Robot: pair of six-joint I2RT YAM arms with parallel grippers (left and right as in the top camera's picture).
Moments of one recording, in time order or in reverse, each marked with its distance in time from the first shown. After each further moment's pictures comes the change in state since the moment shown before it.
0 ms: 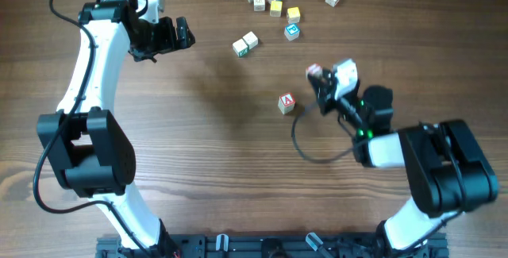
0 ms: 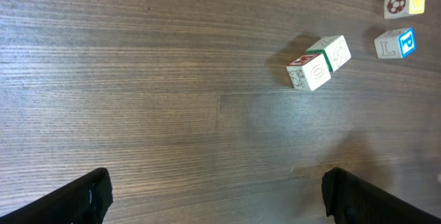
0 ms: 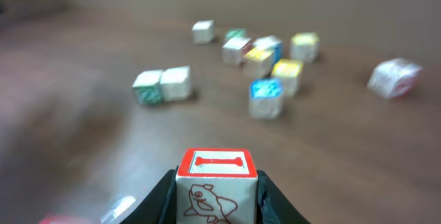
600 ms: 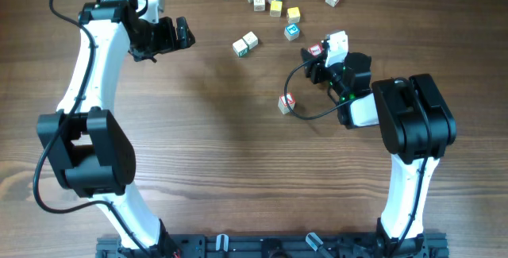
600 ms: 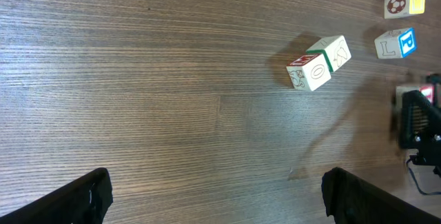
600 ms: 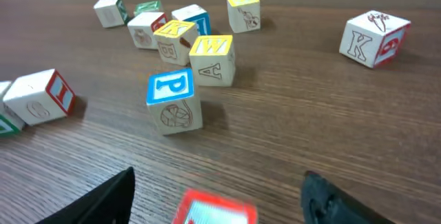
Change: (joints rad) left arm 0.000 0.000 0.000 0.000 0.000 0.000; right arm 0.000 0.385 0.389 -0.084 0.139 0.093
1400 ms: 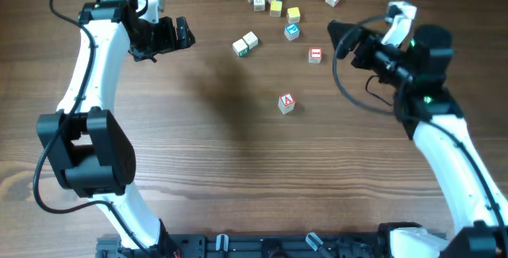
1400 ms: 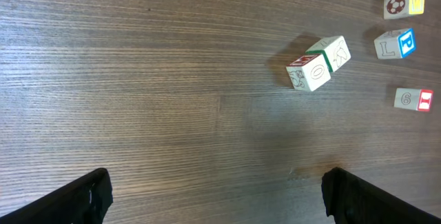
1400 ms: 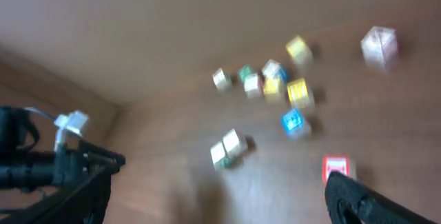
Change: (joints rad) left arm 0.000 0.000 0.000 0.000 0.000 0.000; right arm -0.118 -0.859 0.084 -1.038 -0.254 0.517
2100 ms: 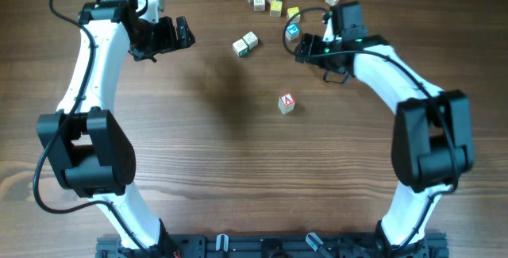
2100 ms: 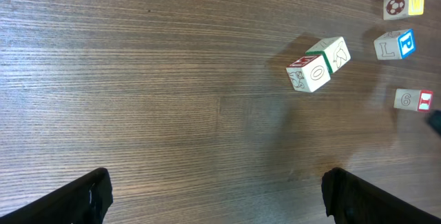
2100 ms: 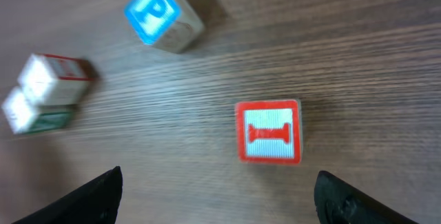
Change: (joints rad) left arm 0.000 0.000 0.000 0.003 0.000 0.000; right arm 0.193 0.647 0.427 -0.414 0.350 -0.112
